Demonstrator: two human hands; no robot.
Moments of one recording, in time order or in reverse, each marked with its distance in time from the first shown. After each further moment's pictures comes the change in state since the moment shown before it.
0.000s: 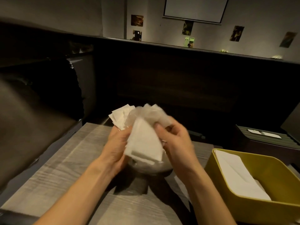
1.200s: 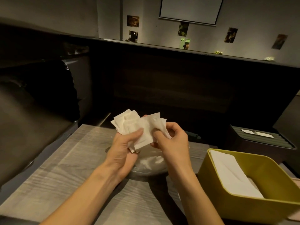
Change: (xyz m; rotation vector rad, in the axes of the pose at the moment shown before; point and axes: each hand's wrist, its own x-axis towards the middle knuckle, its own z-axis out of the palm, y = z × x) left_hand -0.015 -0.007 0.021 -0.056 -0.050 -0.028; right_hand 0.004 0.011 0.005 -0.138 0.324 0.068
